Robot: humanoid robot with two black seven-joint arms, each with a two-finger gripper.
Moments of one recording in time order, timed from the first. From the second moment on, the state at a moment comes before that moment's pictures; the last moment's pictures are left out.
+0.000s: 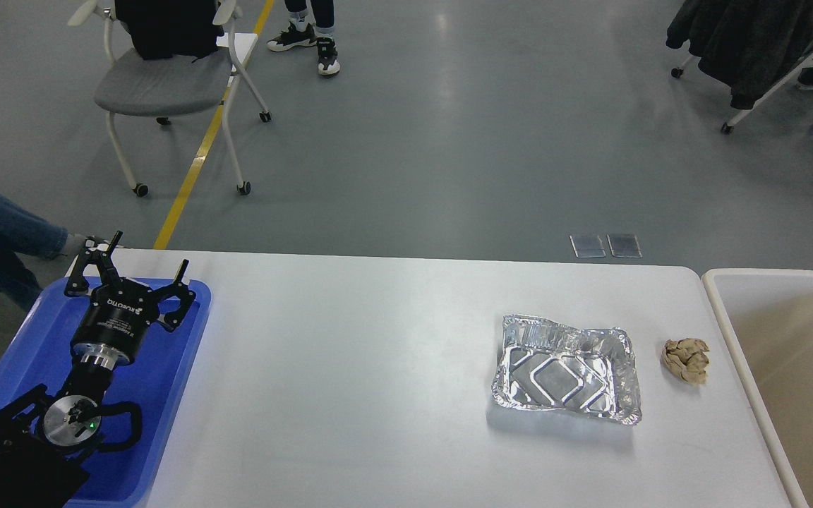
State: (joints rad) left arm -0.48 0.36 -0.88 -0.46 -0.17 -0.76 -0.43; right arm 0.82 -0.82 -0.37 0.35 -0.42 0.09 0.21
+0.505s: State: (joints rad) left arm -0.48 0.36 -0.88 -0.46 -0.17 -0.76 -0.43; right arm 0.70 -0.70 -0.36 0.29 -0.34 -0.03 0.18
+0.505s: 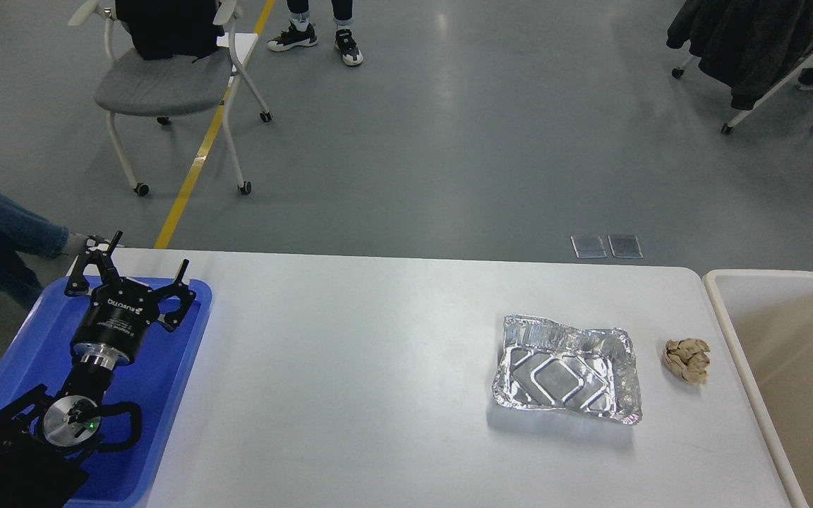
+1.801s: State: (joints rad) left arm -0.48 0.36 -0.88 -0.46 -0.17 -0.76 -0.43; right arm 0.74 -0.79 -0.25 0.42 -0.33 -0.06 0.13
